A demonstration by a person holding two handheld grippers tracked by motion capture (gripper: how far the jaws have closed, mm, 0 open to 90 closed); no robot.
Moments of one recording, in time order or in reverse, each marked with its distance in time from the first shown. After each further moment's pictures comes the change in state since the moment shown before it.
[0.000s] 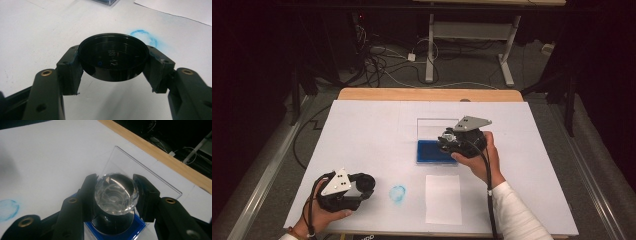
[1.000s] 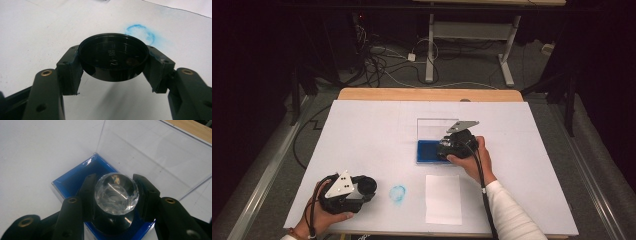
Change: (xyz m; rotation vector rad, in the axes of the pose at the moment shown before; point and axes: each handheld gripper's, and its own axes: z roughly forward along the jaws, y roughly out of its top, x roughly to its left) left arm -0.005 0.000 0.004 0.030 -0.002 0.029; right arm -0.009 -0.026 0.047 0.147 0.034 0.083
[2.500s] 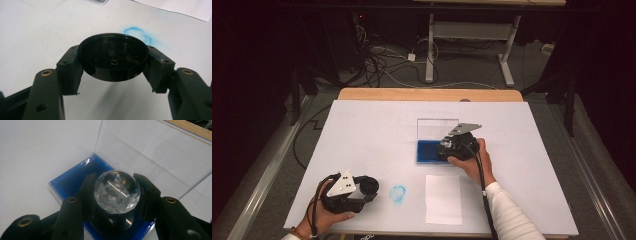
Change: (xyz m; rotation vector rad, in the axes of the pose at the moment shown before) left arm 0.001 0.003 0.005 -0.005 -0.031 -0.011; right arm -0.002 -0.011 0.003 -0.049 -0.002 0.010
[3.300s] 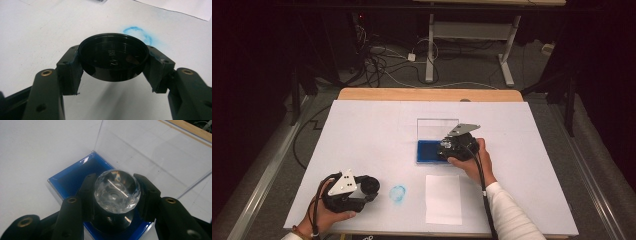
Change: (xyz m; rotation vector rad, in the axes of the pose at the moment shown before) left arm 0.000 0.000 0.002 0.006 -0.007 0.004; right arm 0.002 0.001 -0.001 0.017 -0.015 -0.036
